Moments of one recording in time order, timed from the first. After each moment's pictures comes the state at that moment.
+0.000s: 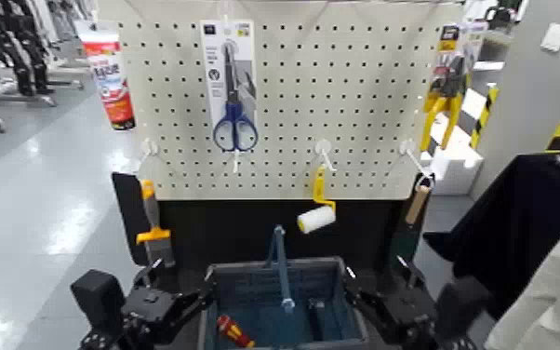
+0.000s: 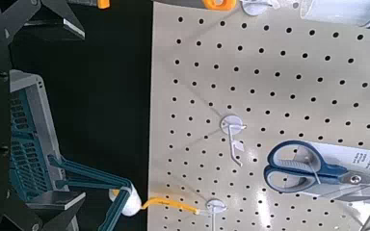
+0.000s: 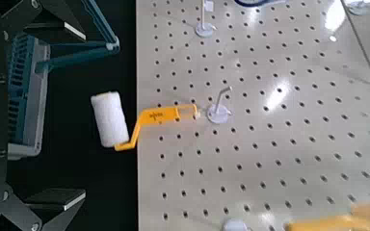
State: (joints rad) left arm 0.20 0.03 0.04 -1.79 0.17 0.06 -0.40; right arm 0.23 -0.09 0.11 -1.80 -0.18 -0.05 0.18
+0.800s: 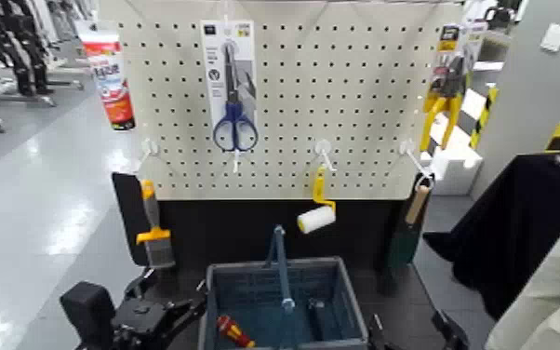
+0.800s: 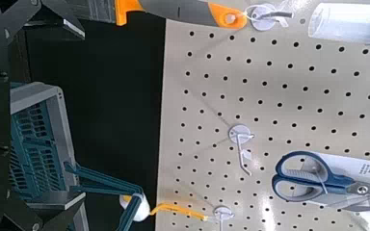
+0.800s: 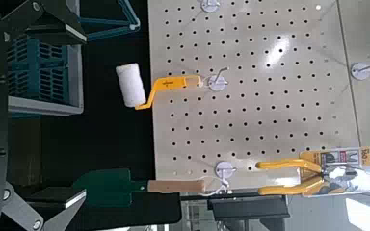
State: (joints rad) left arm 0.23 0.02 0.06 -1.80 0.17 0.06 -0.40; right arm 0.51 -0.10 0.13 -1.96 -0.09 -0.17 -0.03
